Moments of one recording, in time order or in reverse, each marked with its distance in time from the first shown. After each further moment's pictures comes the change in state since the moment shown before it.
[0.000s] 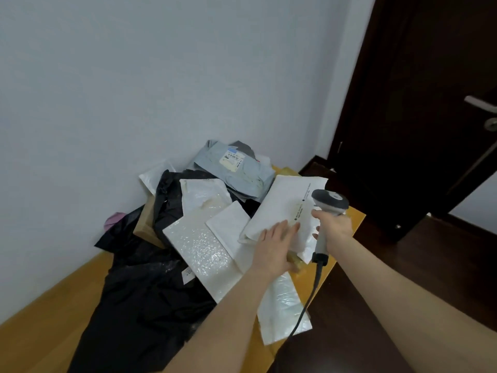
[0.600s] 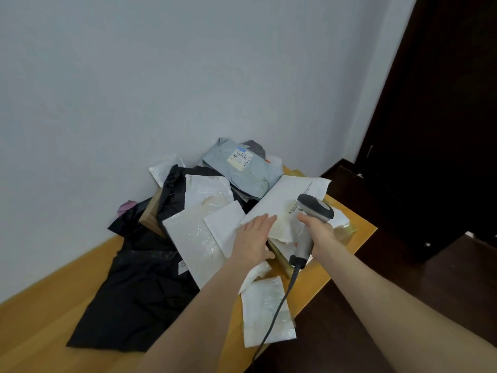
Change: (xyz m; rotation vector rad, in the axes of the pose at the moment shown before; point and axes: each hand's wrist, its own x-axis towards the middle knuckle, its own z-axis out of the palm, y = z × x) left_hand 0.020 -0.011 -0.015 -0.027 0.029 -0.218; right_hand 0.030 -0.006 0.000 0.102 -0.350 0.179
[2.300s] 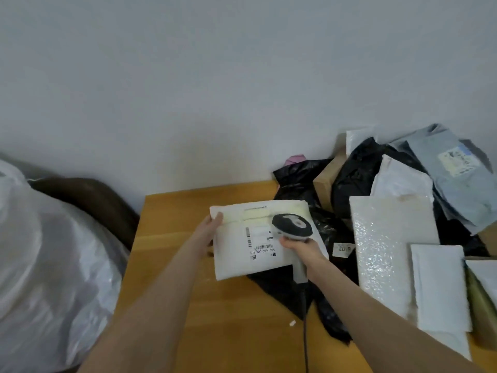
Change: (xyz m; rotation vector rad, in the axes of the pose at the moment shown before) left_hand -0.316 -0.362 -0.063 -1.423 0.436 -1.302; right_hand -0.125 0.234 0.309 -0.560 -0.698 0.057
